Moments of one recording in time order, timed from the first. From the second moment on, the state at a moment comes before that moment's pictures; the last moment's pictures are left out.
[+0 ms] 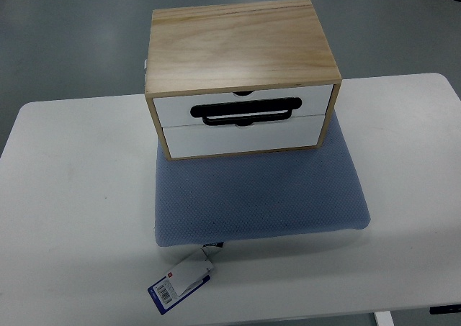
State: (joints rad) left arm -0.03 0.00 -0.08 -0.16 0.01 -0.02 0.09; right arm 0.92 -1.03 0.66 1.06 -0.27 0.45 0.16
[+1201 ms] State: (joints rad) left arm -0.03 0.00 -0.08 -0.16 0.01 -0.02 0.09; right arm 1.47 -1.03 0.21 1.28 -0.54 0.60 0.11
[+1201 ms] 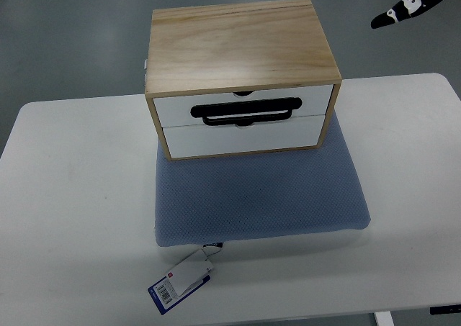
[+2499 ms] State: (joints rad) left arm -0.03 0.00 -0.08 -0.16 0.01 -0.02 0.09; right arm 1.84 -0.72 -0.09 1.39 -0.56 0.61 0.01
